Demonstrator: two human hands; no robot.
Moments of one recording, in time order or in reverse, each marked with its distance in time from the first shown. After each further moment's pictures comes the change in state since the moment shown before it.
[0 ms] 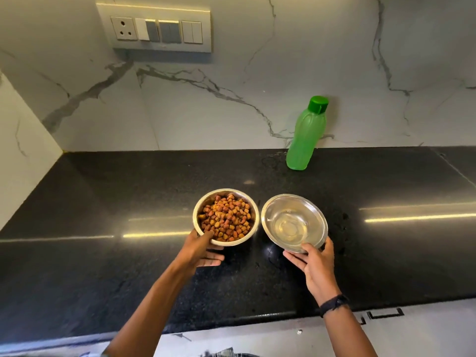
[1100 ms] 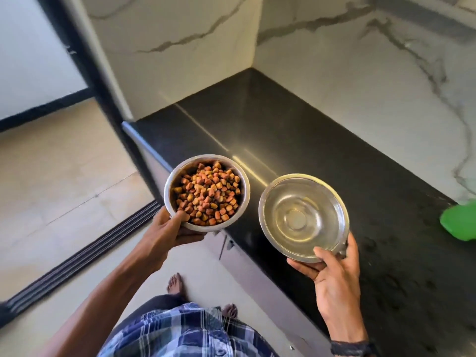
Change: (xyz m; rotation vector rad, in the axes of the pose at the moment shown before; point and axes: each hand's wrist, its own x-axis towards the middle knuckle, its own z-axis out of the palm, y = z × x) left_hand -0.203 -0.145 -0.085 -0.633 0.650 0.241; right_hand -0.081 0.022 0.065 -0.322 -0.777 0.177
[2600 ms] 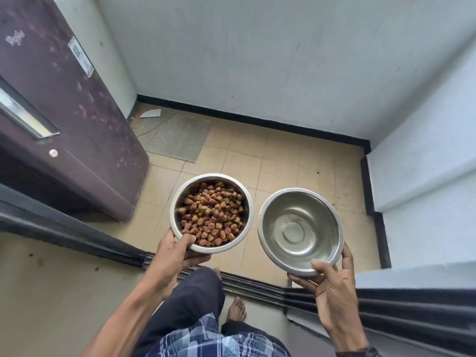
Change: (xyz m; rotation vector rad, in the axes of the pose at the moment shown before) left_hand 0.084 0.148 -0.546 -0.572 0.954 0.158; right_hand 0.124 0.279 0.725 -0.396 -0.861 0.531
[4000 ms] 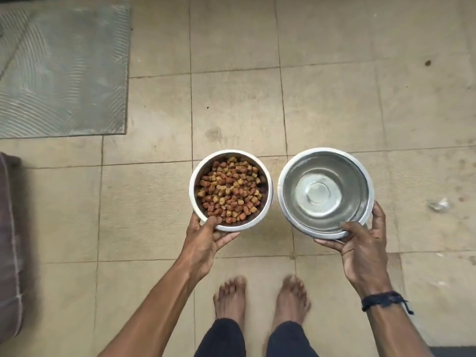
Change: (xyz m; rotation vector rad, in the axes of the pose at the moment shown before) left_hand 0.758 -0.320 0.020 -0.012 0.084 -0.455; right_hand 0.698 0.398 -0.084 -0.004 0.424 0.082
